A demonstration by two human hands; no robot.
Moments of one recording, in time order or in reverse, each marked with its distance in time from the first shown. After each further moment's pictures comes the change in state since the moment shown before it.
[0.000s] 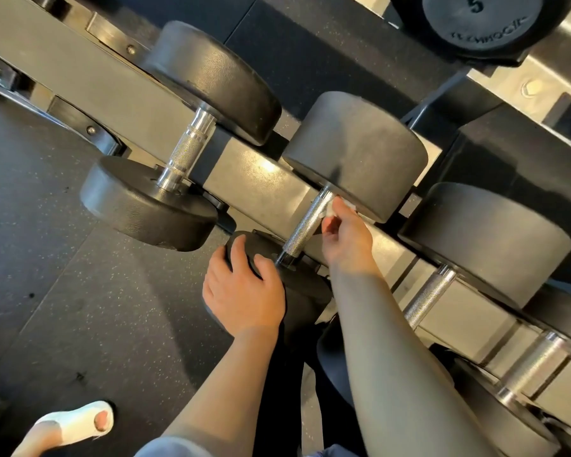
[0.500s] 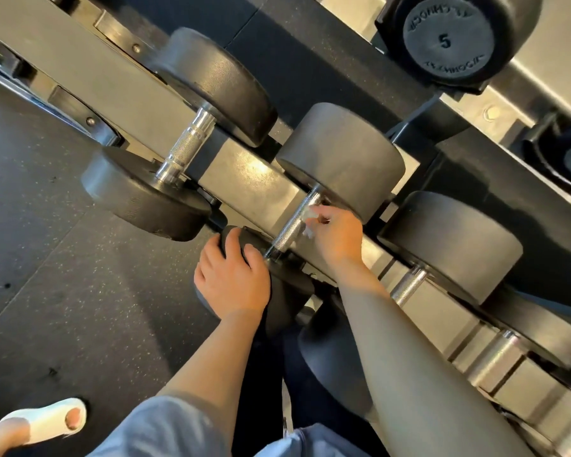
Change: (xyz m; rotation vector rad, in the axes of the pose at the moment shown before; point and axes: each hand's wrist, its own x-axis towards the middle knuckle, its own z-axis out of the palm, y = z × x) left_hand 0.003 -0.003 -0.001 0.002 -0.069 0.023; right_hand -0.021 -0.012 -0.022 -1.429 -0.244 -0.691
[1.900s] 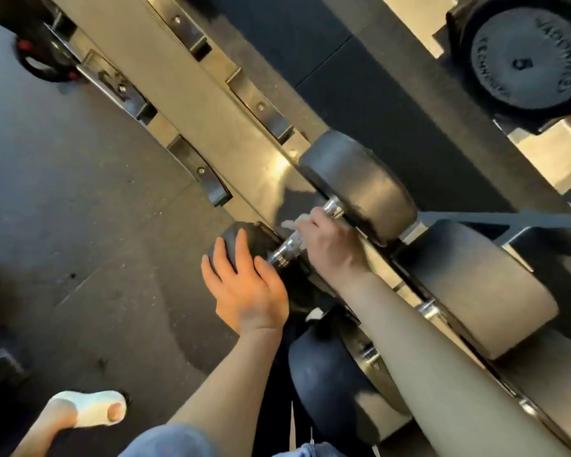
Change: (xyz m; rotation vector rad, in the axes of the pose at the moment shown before) left_hand 0.170 -0.031 -0.086 -0.114 0.206 -0.245; right_hand 0.085 -0.164 0.139 -0.659 -0.030 -0.942
